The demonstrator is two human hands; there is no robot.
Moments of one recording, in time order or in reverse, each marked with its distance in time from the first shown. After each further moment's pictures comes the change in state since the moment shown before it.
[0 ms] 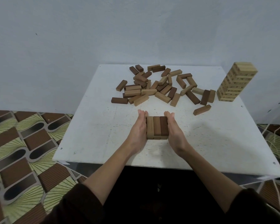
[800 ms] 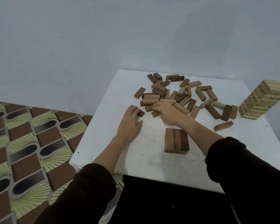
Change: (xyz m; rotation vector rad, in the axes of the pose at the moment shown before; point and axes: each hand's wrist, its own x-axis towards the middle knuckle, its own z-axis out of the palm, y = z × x) left_hand 0.042 -0.076 -0.079 0.338 0.338 0.170; right_hand 0.141 -0.046 0.033 -1.267 -0.359 -0.398
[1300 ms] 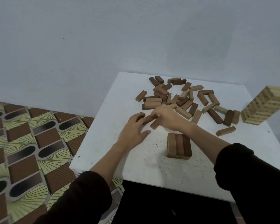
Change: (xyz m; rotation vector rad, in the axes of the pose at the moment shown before) left_hand -0.008 -0.002 0.001 -0.009 -0.142 0.022; right_hand 0.001 -0.009 -0.002 0.045 0.078 -0.118
